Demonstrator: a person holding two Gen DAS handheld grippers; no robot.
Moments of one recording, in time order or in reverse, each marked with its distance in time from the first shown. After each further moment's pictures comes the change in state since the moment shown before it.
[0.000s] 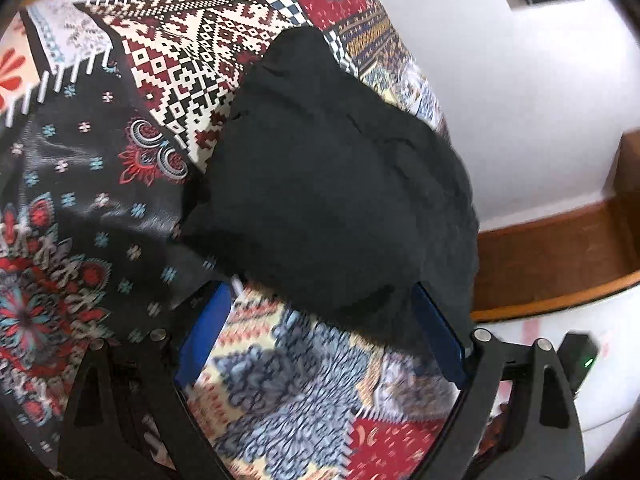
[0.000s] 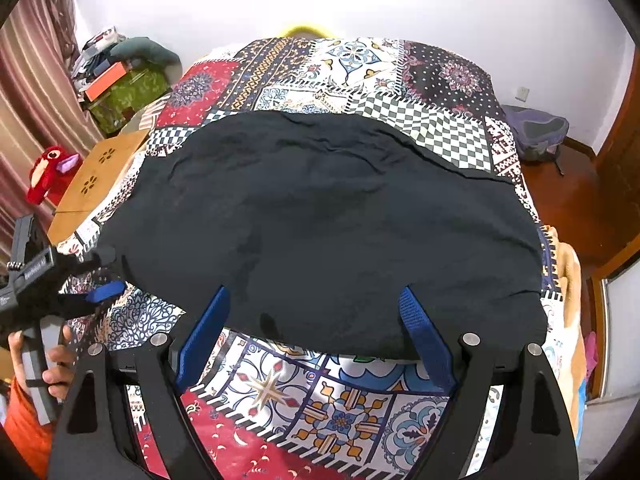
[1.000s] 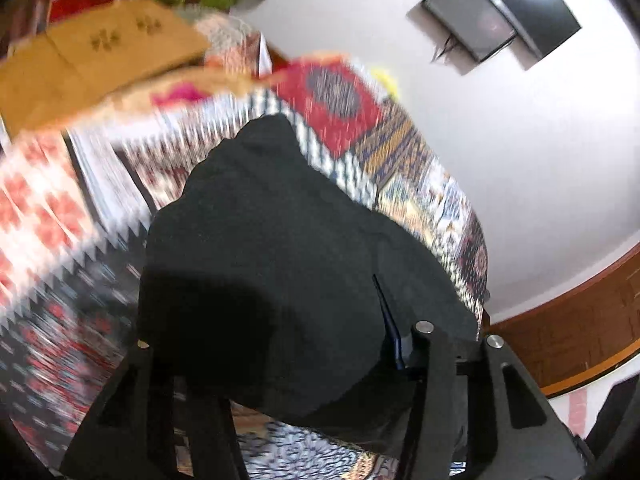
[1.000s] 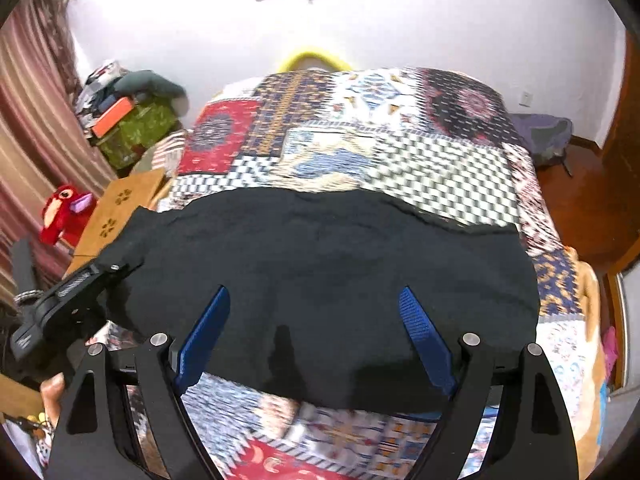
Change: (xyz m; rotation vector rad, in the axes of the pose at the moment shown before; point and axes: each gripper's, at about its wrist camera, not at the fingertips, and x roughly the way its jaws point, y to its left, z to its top) left arm -0.050 -0.061 0.028 0.054 -0.404 0.236; right arm -0.016 0.054 0.041 0.058 -0.079 0.058
